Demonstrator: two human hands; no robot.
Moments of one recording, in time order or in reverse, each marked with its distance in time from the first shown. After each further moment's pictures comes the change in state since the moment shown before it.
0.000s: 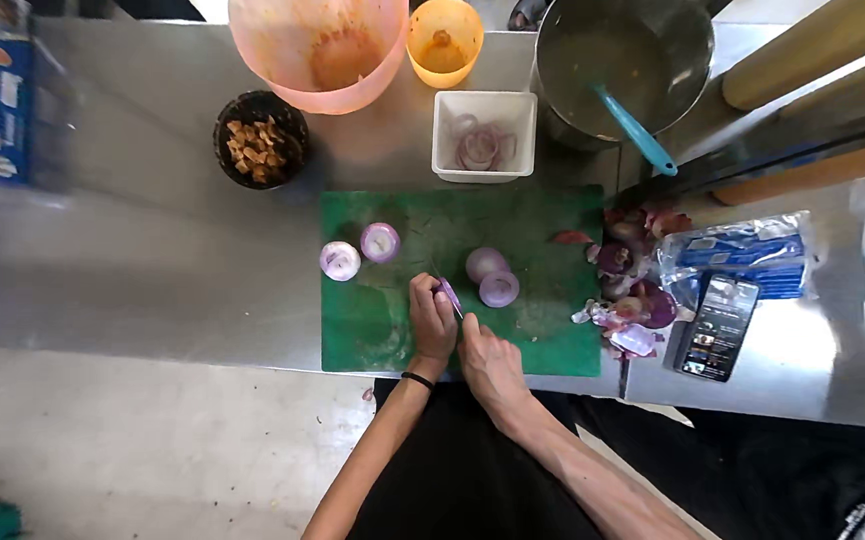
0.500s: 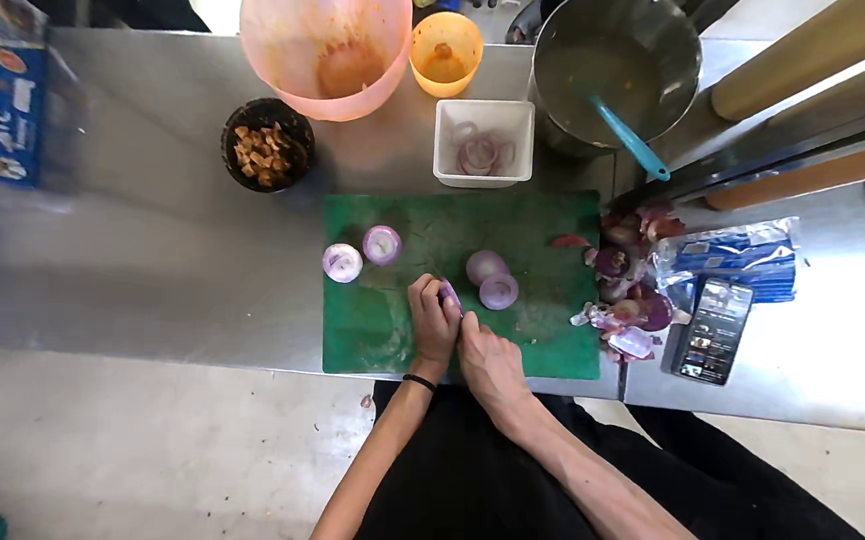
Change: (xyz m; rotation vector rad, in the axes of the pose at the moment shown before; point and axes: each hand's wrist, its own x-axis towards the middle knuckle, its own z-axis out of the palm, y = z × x) left_hand -0.003 -0.007 0.003 0.038 0.040 0.102; right_hand 0.004 -0.008 -0.010 -0.034 -0.031 0.032
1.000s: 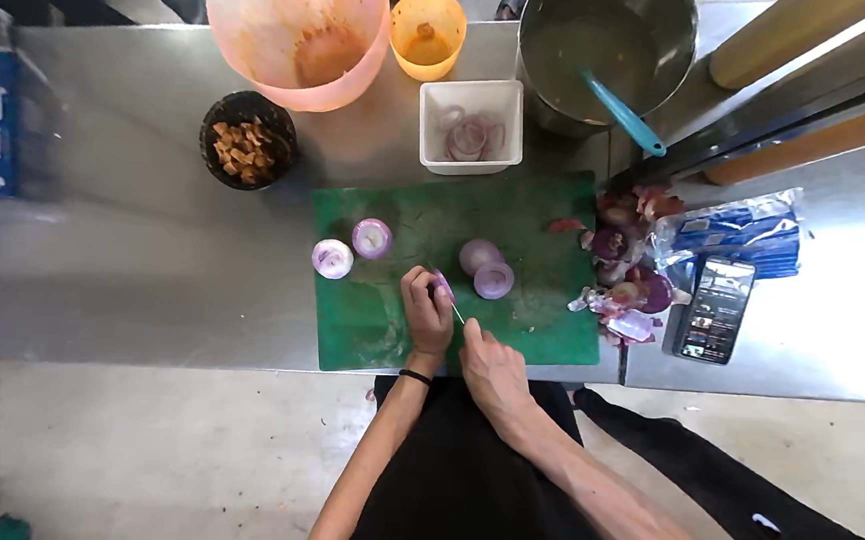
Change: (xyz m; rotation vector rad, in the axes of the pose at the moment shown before) left_hand 0.007 -0.008 0.008 -0.105 0.070 0.034; right_hand -0.023 0.008 0.009 0.018 0.020 0.027
